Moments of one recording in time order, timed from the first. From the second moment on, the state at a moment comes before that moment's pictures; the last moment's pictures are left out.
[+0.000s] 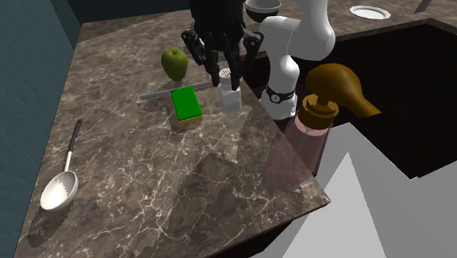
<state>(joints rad) -0.04 -0.44 -0.08 -2.16 0.07 1.69 -0.19</state>
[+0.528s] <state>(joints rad) -0.04 -0.43 -0.08 -2.04 0.07 1.59 -0.18</state>
